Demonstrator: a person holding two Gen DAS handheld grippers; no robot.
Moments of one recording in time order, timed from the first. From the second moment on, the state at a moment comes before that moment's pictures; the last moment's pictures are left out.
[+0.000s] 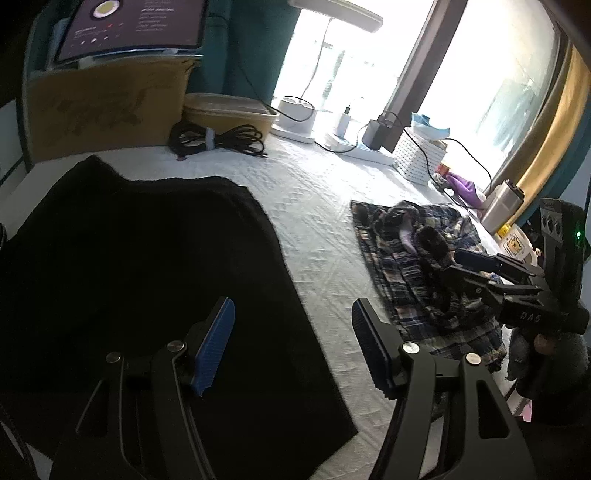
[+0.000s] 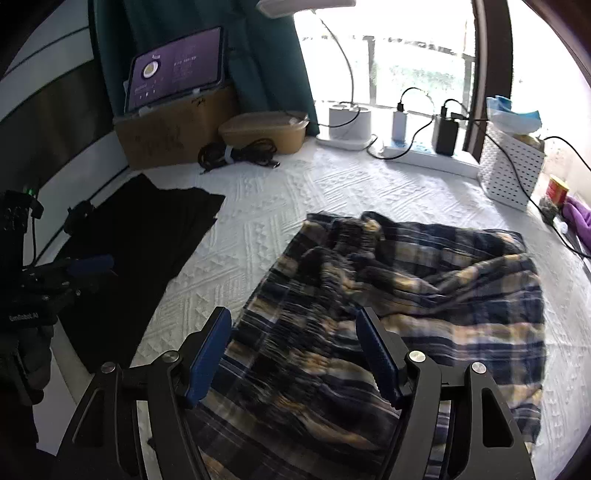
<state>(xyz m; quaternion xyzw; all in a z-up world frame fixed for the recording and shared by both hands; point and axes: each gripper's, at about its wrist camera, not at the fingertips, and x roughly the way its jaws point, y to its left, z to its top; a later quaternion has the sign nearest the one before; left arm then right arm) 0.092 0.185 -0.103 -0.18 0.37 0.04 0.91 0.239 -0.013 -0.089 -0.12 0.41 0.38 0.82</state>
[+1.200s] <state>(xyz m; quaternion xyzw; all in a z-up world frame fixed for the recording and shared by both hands) 0.239 0.061 -0.097 -0.09 0.42 -0.03 0.90 0.352 -0.148 -0.078 -0.12 0.34 0.36 0.86</state>
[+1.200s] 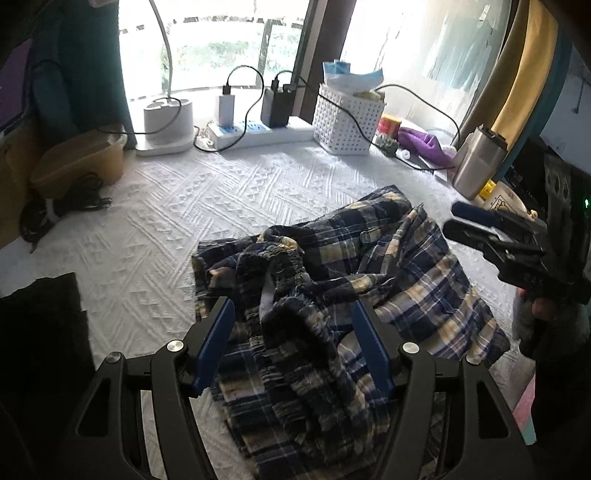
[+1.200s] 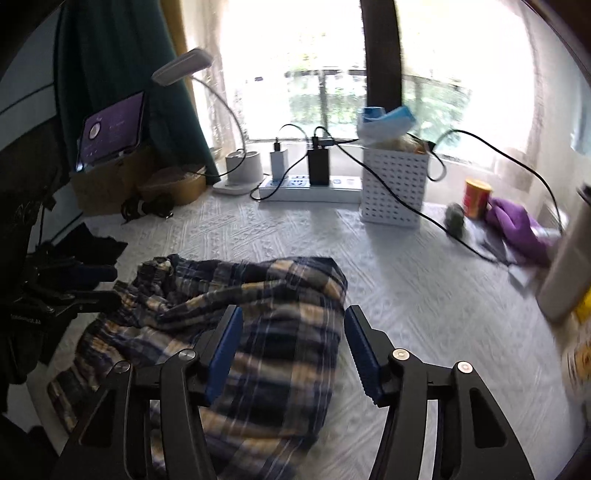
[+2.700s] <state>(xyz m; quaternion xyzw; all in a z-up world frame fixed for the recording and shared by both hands) 0.255 0.070 -0.053 -0.05 0.34 -0.06 0.94 0.382 -0.119 -0.082 -0.14 0.32 0.43 0.83</state>
